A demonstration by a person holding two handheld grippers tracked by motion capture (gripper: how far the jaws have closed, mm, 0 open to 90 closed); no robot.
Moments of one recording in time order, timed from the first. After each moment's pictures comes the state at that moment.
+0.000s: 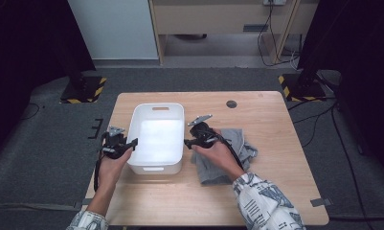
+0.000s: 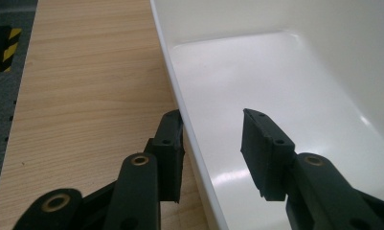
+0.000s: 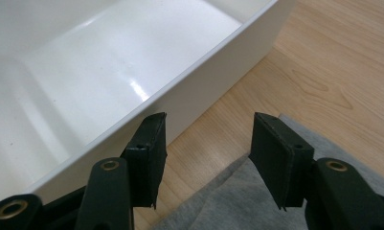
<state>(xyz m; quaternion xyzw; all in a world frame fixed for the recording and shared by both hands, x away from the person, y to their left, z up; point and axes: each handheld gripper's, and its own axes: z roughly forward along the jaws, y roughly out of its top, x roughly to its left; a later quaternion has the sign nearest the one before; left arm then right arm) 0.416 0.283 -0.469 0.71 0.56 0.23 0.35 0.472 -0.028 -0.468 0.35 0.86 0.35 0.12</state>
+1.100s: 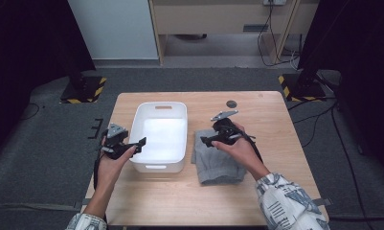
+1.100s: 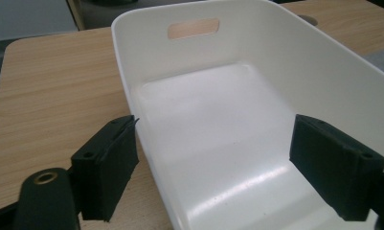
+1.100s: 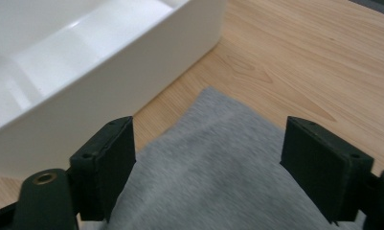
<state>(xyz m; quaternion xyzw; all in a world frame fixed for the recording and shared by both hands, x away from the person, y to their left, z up) 0.400 0.275 -0.447 0.72 0.49 0.25 0.43 0.472 -0.103 -0.449 0.37 0.84 0.37 0.13</state>
